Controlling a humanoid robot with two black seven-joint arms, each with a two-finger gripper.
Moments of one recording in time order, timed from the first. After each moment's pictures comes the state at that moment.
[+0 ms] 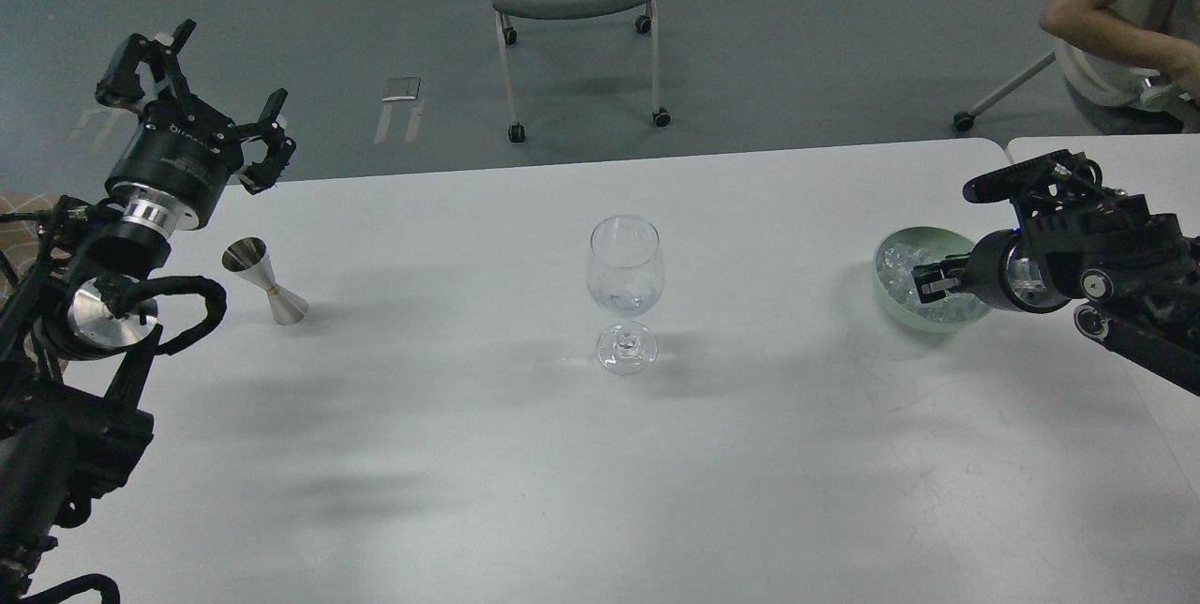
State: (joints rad) left arm -0.46 0.39 -1.39 -1.04 0.34 -0.28 -0.05; right arm 0.86 -0.68 0.29 1.15 -1.68 0.49 -0.19
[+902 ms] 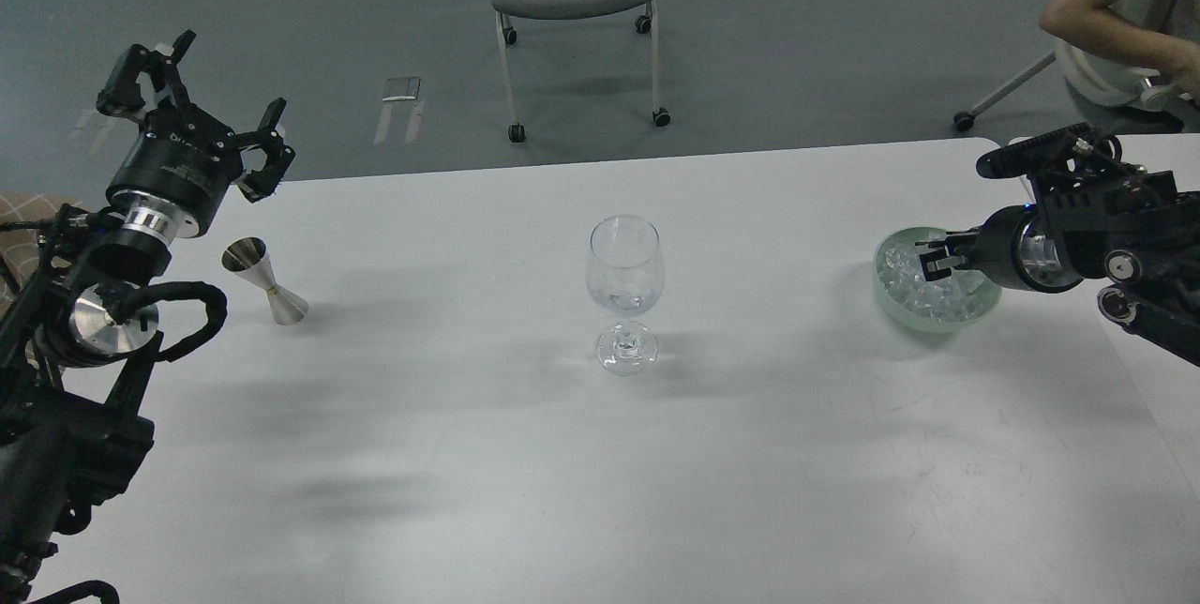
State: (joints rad) left arm -0.45 0.39 -1.39 -1.04 0.34 -0.27 -0.06; right arm 0.89 -0.76 0.34 1.28 -1.67 0.49 -0.19
